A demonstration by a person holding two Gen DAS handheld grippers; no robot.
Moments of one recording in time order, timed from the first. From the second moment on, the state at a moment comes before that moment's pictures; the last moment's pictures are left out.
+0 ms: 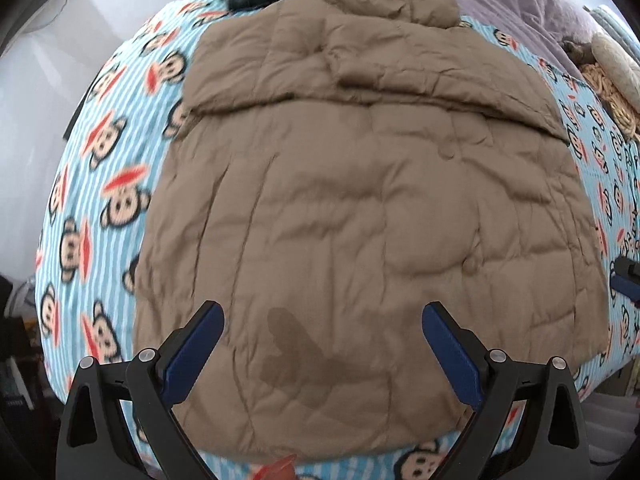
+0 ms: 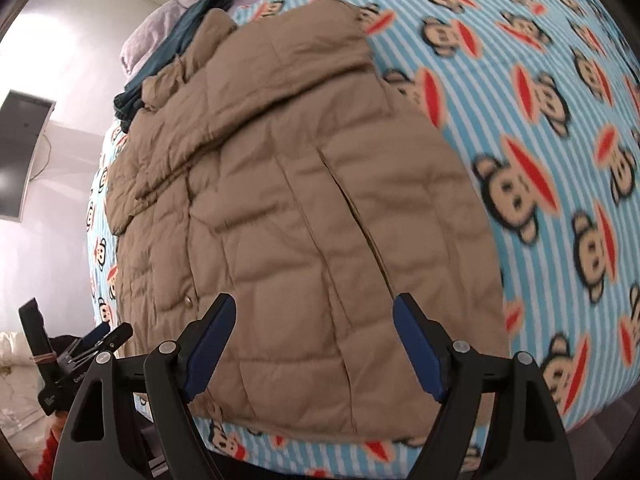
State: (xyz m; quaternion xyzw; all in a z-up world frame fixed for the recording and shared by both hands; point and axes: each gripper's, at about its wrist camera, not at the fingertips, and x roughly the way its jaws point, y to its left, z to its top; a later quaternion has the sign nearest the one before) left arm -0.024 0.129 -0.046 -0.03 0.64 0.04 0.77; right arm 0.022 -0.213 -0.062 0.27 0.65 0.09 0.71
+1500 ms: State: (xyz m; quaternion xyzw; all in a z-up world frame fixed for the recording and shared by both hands) left arm -0.124 0.249 -0.121 -0.39 0.62 0.08 0.67; right arm -0.095 -0.269 -0.165 0.61 0.60 0.03 0.51
